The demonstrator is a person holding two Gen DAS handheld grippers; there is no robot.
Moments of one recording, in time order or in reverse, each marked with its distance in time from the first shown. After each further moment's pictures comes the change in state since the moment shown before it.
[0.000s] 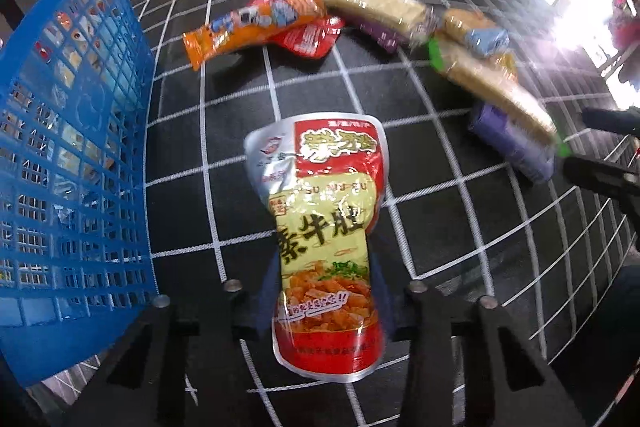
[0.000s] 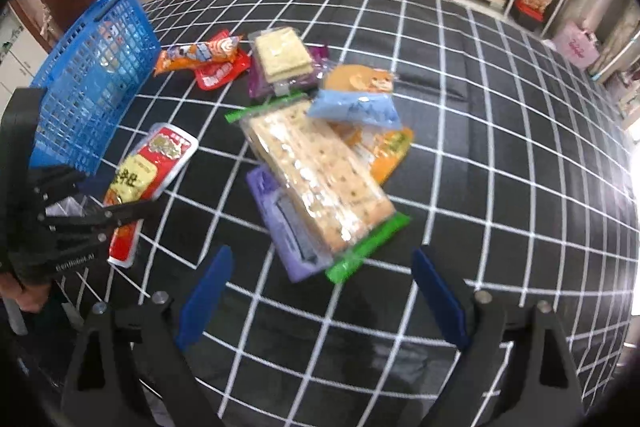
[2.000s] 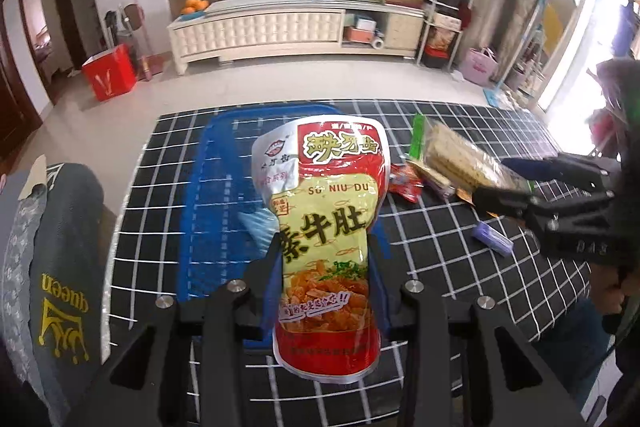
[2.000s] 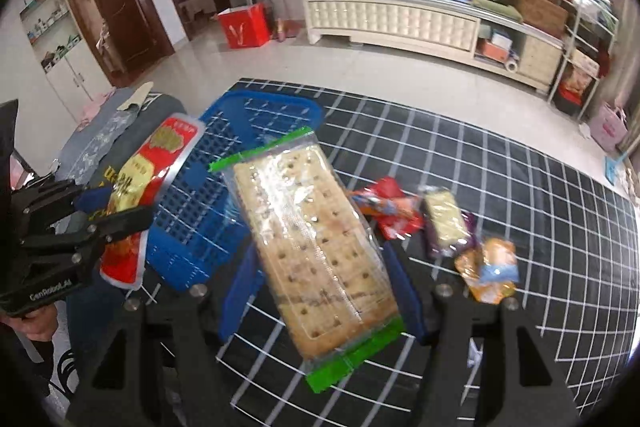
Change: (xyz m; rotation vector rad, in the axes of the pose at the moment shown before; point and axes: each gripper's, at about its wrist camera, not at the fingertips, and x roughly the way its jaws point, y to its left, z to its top) left arm -0.215 0.151 -0.034 -0.096 -0.354 0.026; right arm -0.092 0.165 0.085 -0.130 -0.226 0.102
